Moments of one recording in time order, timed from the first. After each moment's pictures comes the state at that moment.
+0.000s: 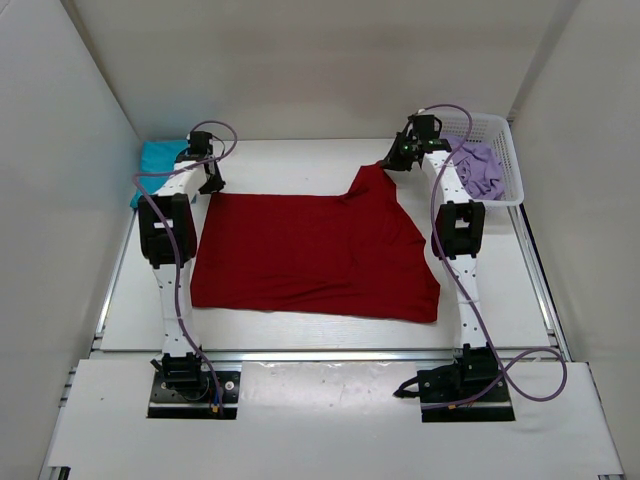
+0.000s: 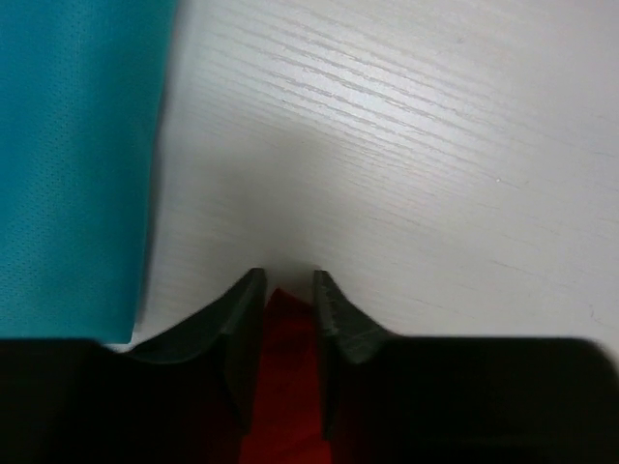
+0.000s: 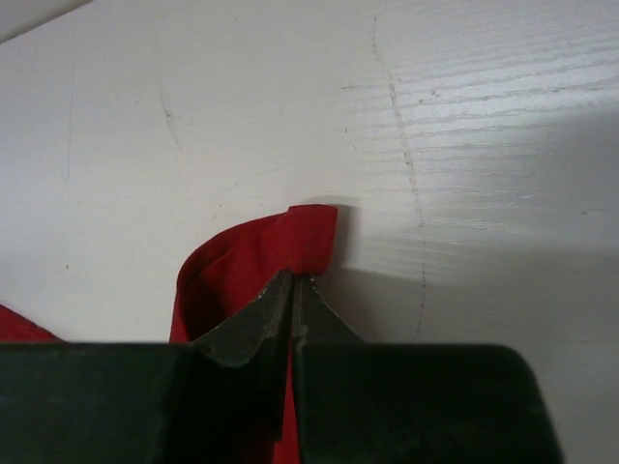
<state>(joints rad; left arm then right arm) 0.02 2.39 1.95 -0.49 -0.18 -0.25 0.08 2.82 2.70 -0.65 -0.37 0.46</state>
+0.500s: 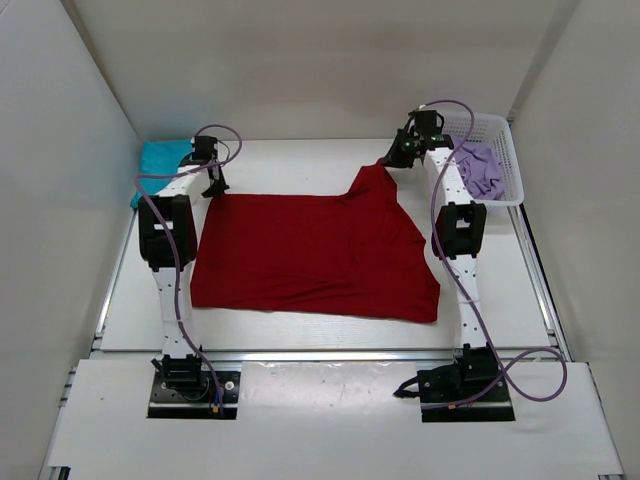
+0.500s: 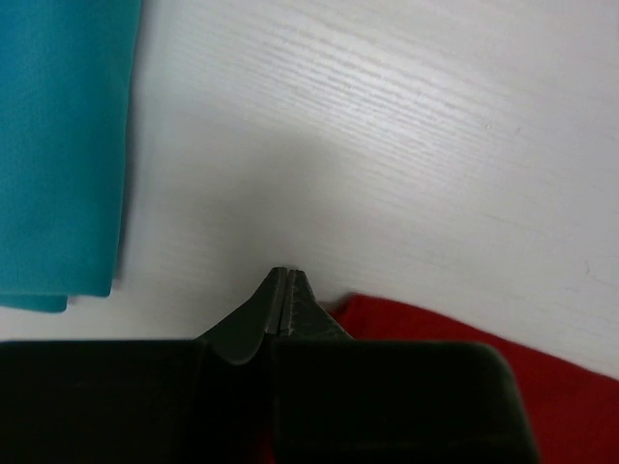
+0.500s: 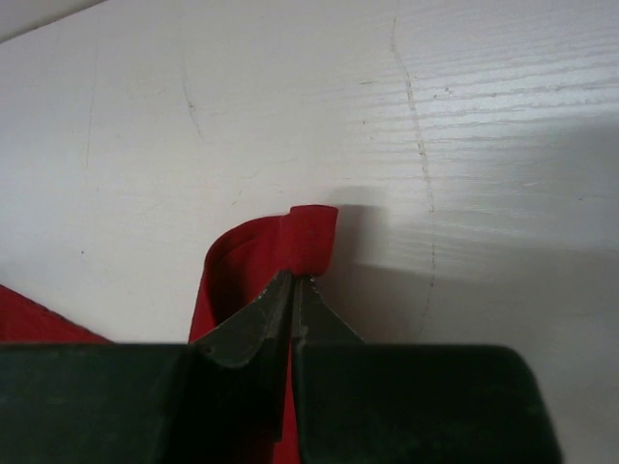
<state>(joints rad) -0.01 2.33 1.84 -0.43 -0.20 -0.26 0.07 2.82 2.76 -0.72 -0.39 0.44</state>
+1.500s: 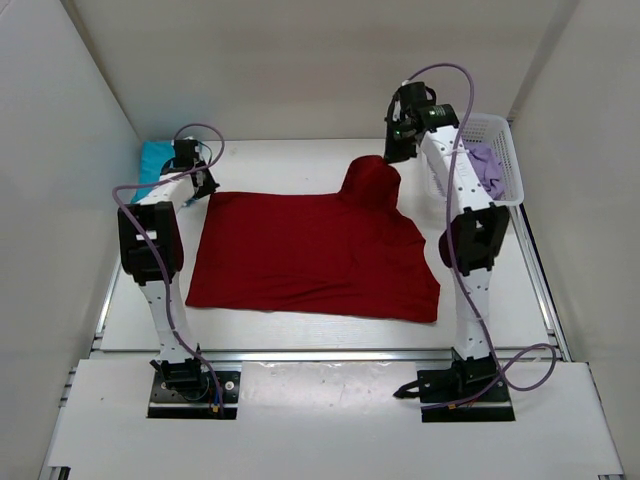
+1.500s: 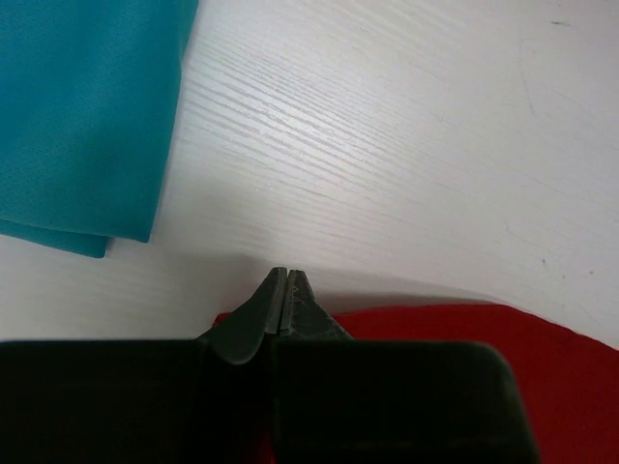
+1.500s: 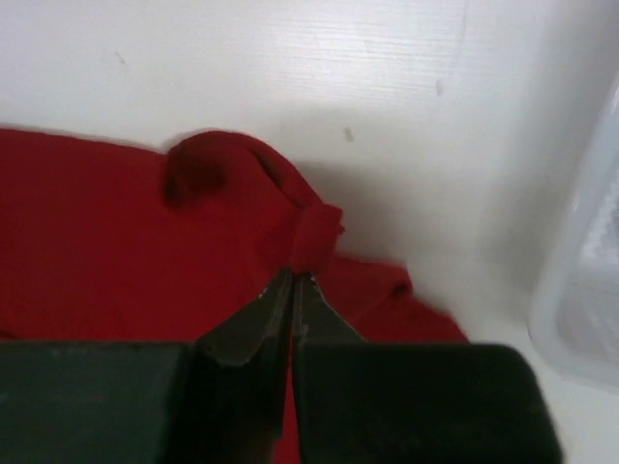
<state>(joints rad) 0.05 2.12 1.59 -0.29 -0.06 -0.35 0.24 2.35 2.57 -1.11 -0.09 0.26</state>
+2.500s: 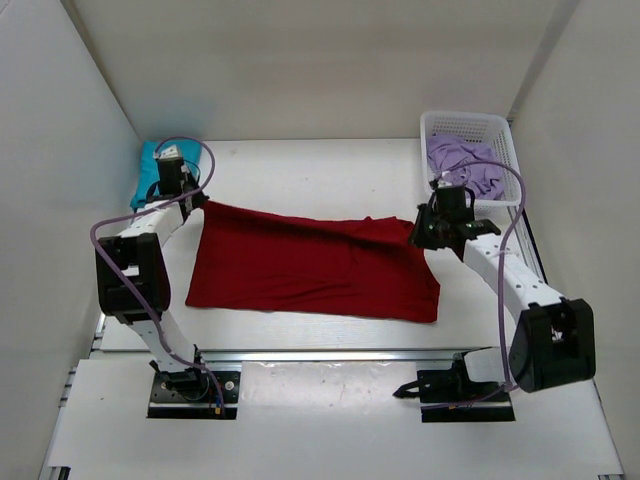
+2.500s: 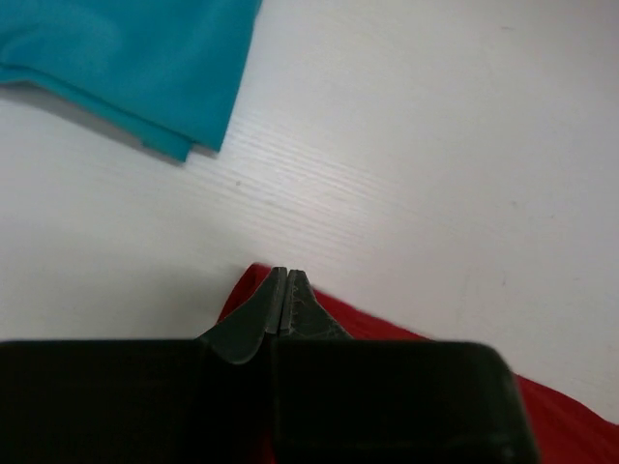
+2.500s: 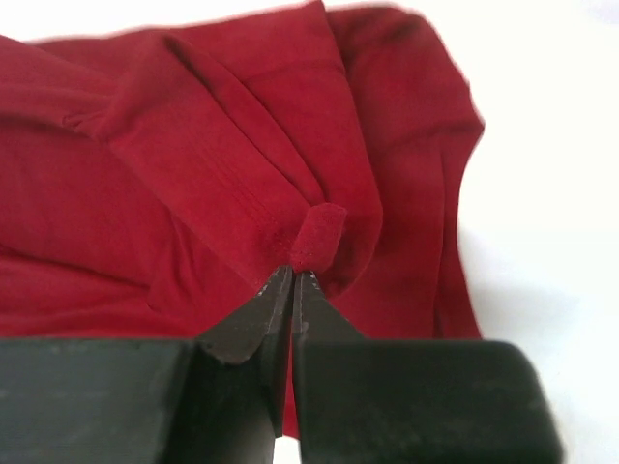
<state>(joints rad) 0.08 1.76 1.19 -0.07 -0.07 -0.36 0.20 1.34 0.95 -0.44 -0.12 0.35</state>
